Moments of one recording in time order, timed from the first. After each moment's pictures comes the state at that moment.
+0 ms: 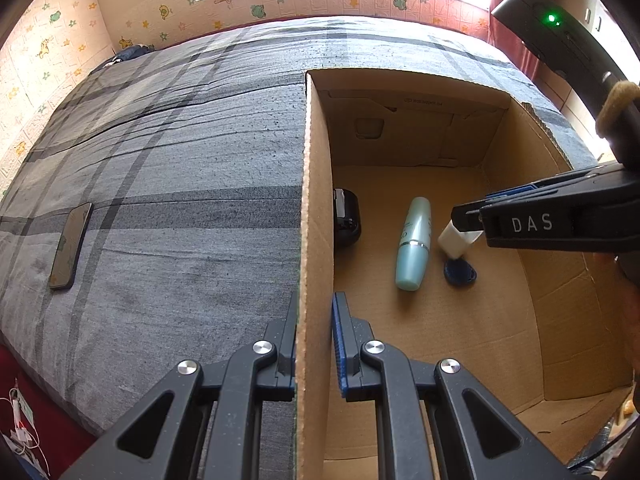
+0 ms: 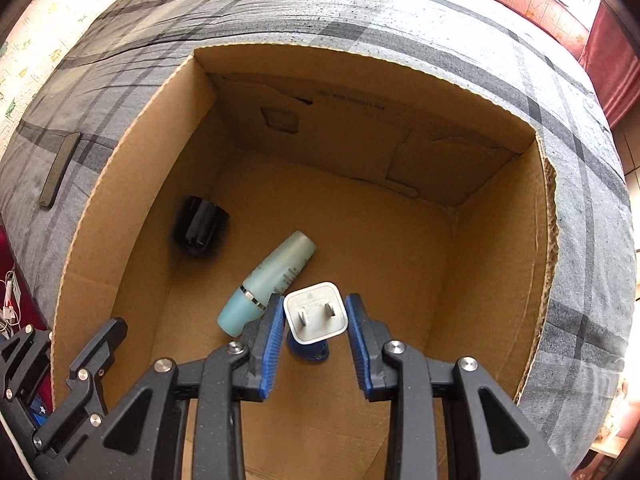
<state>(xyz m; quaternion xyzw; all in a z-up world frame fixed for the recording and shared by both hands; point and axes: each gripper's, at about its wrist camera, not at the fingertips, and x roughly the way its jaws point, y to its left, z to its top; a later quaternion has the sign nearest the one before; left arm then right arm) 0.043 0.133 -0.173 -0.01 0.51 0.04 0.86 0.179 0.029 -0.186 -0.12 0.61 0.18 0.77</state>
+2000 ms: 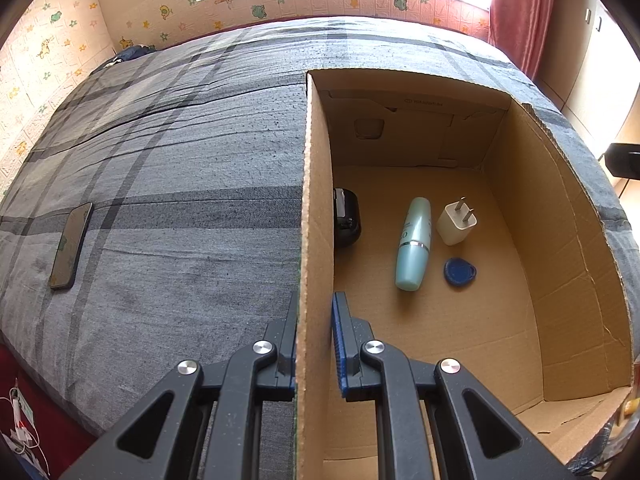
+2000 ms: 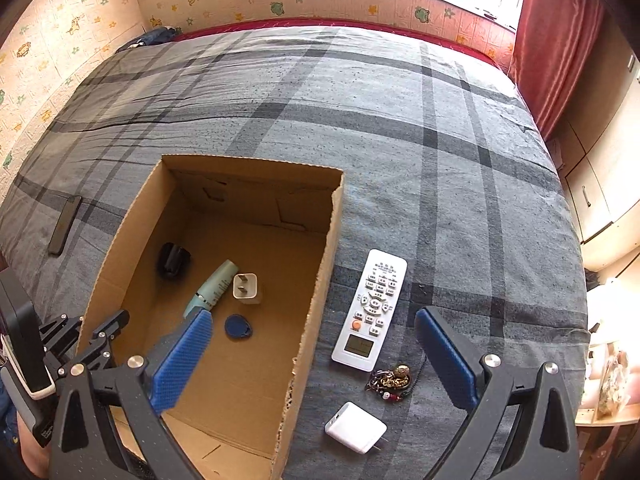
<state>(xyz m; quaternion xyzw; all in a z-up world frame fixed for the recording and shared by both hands) 0.042 0.131 -0.173 -0.01 0.51 0.04 0.86 0.145 -0.074 -0.092 -0.08 0.53 0.12 0.84</state>
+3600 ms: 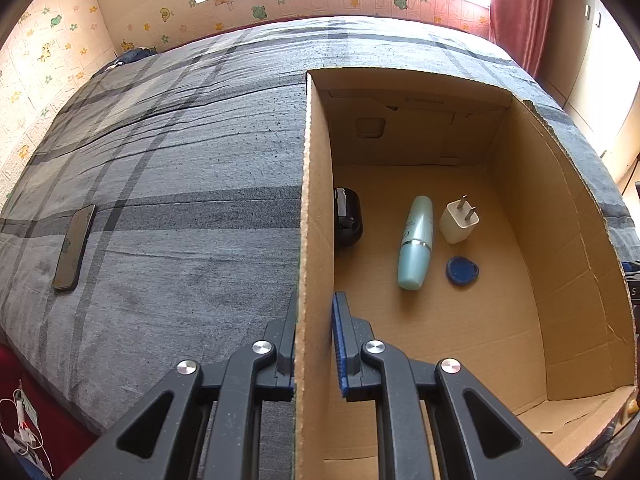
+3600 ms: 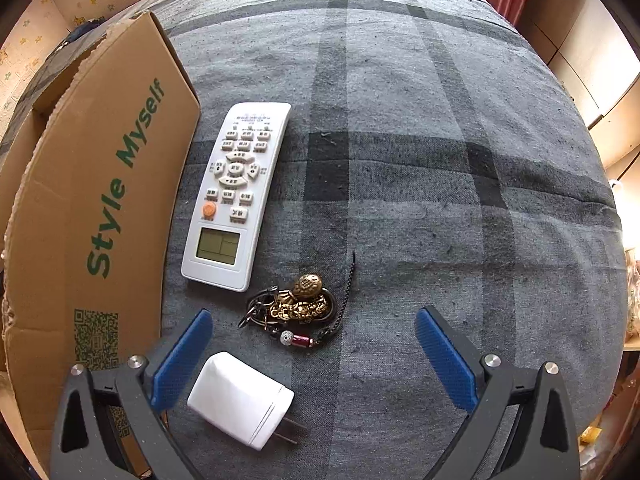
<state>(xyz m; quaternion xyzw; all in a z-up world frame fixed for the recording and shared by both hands) 0.041 0.127 -0.171 0.00 0.51 0.05 0.86 0.135 -0.173 -0.231 -0.02 0.62 0.05 0.78</state>
